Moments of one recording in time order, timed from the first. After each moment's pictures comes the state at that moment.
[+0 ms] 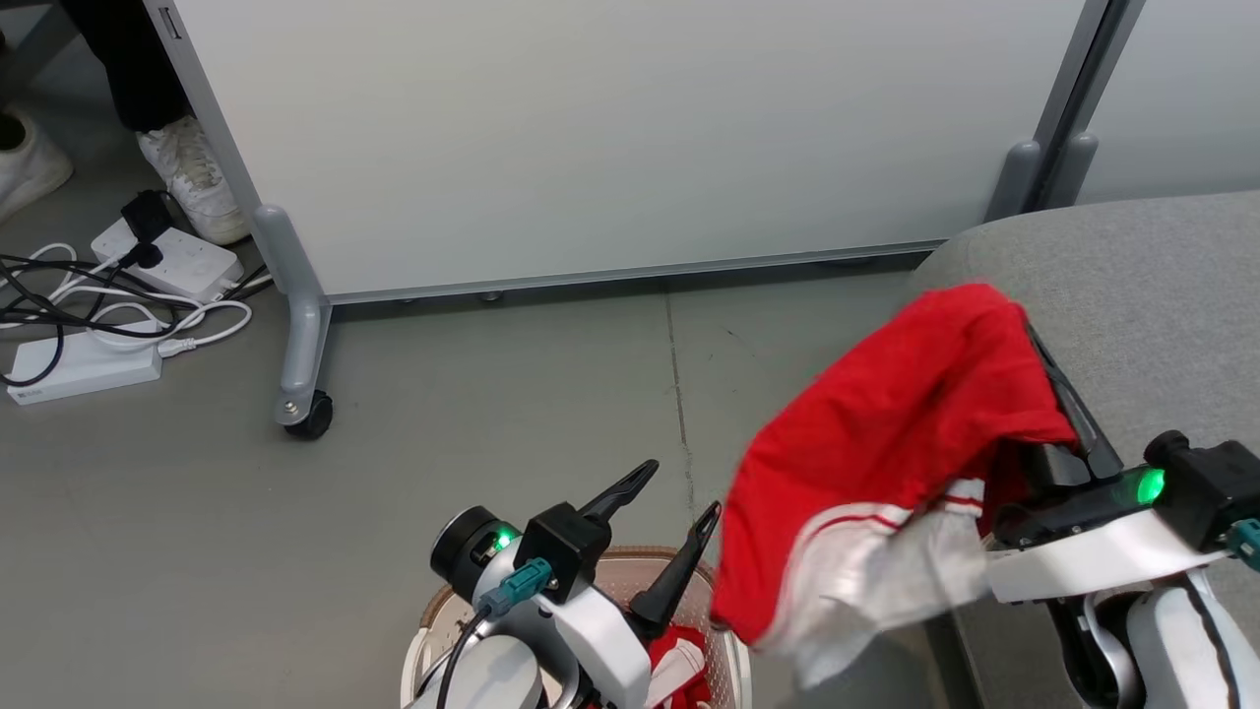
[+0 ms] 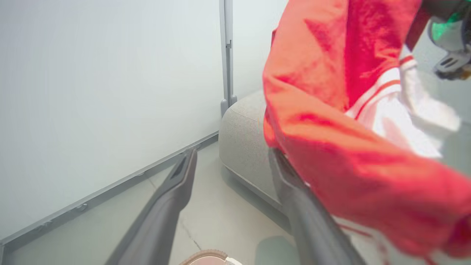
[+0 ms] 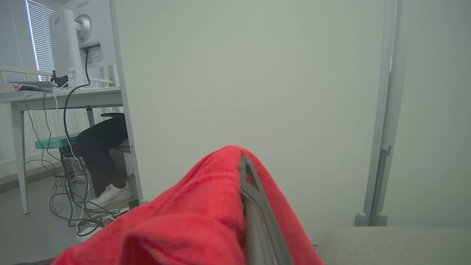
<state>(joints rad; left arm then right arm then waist) -0.39 0.05 -0.75 0.51 -0.37 -0.09 -0.26 -0.19 -0.13 0.13 0.10 0.25 0.13 -0.26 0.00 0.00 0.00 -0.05</state>
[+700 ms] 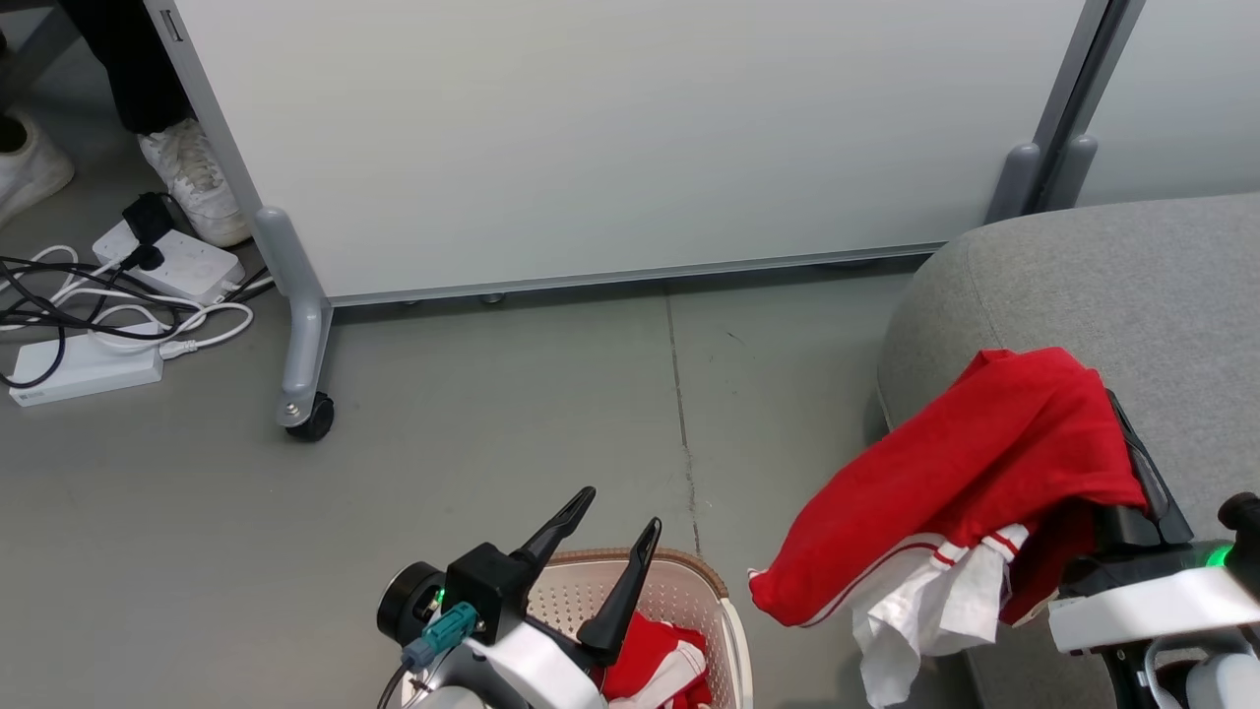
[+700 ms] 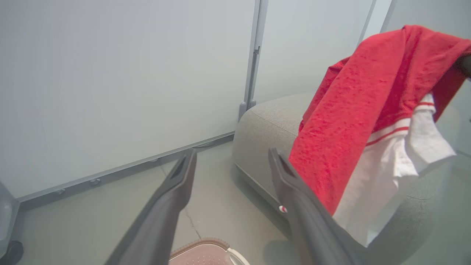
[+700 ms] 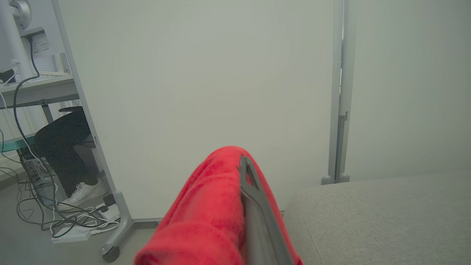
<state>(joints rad) -0.23 0.05 -0.53 0.43 -0.33 -0.12 -0.26 -0.09 -0.15 0.01 0.11 0.29 0.13 -0.26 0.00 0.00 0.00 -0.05</state>
